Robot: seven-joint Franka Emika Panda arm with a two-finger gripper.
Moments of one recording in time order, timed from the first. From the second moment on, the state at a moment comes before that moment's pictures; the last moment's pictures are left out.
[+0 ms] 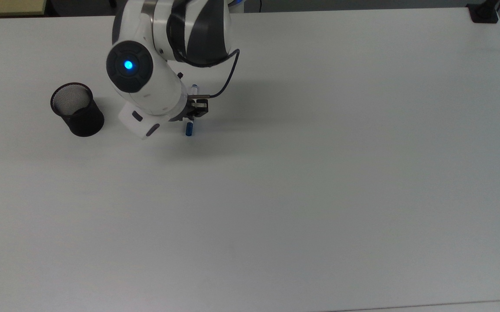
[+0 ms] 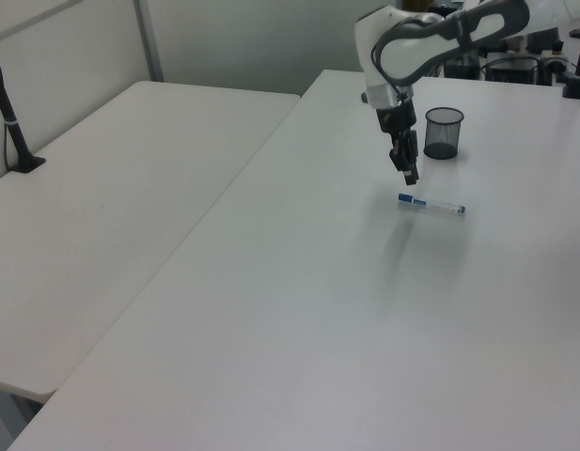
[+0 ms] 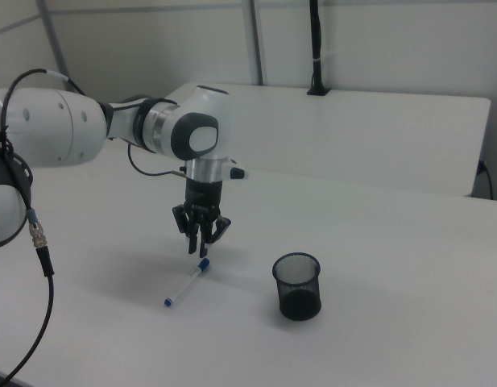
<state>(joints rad) -0.02 0.50 -0.06 -1.53 0.06 1.70 -0.16</state>
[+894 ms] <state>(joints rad) -0.01 0.31 -0.07 -1.48 0.00 1.72 0.04</state>
